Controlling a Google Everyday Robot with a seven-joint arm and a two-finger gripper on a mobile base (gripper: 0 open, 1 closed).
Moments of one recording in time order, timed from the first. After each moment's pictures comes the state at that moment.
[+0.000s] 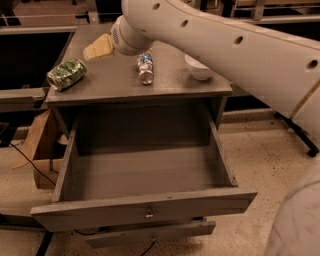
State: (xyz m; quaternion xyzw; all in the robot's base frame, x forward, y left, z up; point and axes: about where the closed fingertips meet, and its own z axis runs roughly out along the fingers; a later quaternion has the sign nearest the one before) arm 0.720 0.101 0.950 -0.20 0.88 0.16 0.41
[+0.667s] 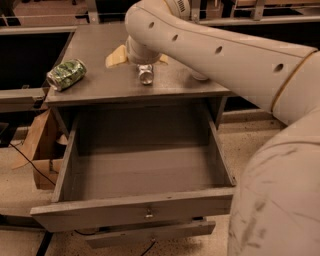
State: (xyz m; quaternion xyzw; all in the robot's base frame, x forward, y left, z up) arm 0.757 0.060 0.898 -0.11 0.91 0.10 0.38
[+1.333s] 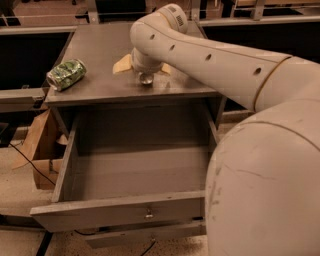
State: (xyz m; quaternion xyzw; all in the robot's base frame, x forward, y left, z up) arm 0.784 0.045 0.852 -0.06 0.93 0.10 0.35
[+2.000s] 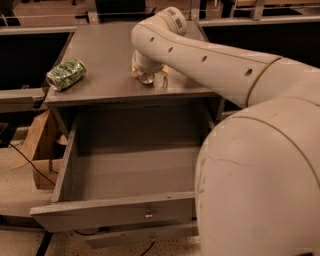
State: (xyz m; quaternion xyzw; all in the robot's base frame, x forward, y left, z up) arm 0.802 0.044 0.838 -0.05 0.93 0.09 0.35
